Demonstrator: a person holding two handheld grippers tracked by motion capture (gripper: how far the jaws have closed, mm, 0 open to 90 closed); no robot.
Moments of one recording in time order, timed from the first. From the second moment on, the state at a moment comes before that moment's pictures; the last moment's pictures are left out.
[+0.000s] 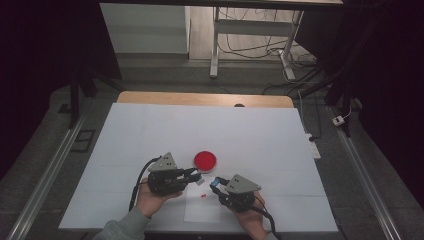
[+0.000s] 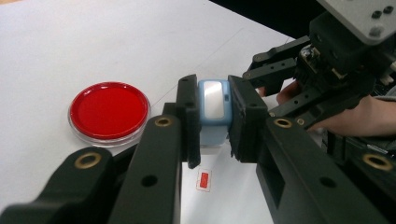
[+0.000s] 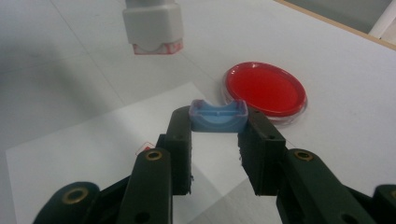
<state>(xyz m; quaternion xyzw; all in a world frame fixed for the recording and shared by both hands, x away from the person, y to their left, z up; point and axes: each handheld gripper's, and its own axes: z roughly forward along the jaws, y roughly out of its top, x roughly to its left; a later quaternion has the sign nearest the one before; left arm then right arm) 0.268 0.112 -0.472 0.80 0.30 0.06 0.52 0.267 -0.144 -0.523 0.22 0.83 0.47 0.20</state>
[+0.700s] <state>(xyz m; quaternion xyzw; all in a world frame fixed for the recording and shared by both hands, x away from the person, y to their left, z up) 0.267 0.110 -0.471 0.79 0.30 0.06 0.53 0.266 -0.125 -0.526 0.21 0.83 0.47 0.21</state>
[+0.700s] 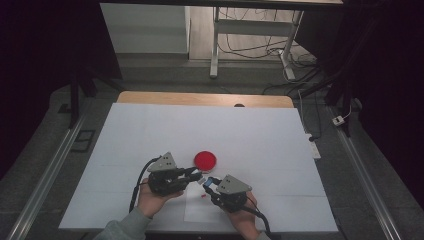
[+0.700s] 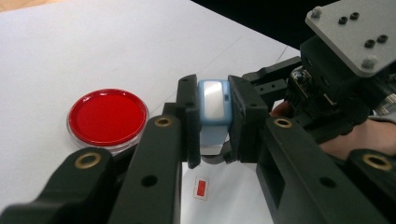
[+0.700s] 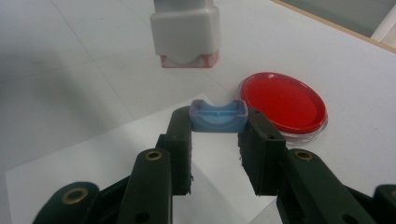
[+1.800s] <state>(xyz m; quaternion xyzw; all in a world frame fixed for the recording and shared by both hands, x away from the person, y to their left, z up) 0.268 0.098 -0.476 0.78 0.32 0.08 0.53 0.263 -0.115 -0.526 0.22 0.81 0.48 0.24</state>
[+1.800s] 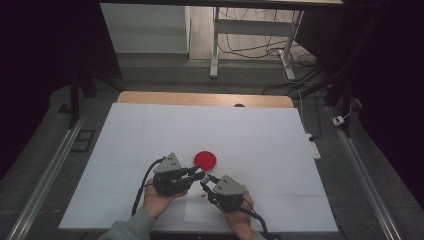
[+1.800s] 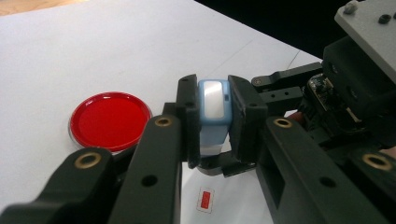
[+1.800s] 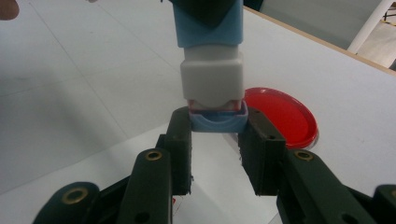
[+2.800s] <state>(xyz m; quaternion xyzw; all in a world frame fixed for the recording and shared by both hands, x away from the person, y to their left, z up) 0.267 0.095 -0.481 0.77 0.33 0.08 0.53 0.260 -0.114 -0.527 0.23 0.81 0.47 0.27</state>
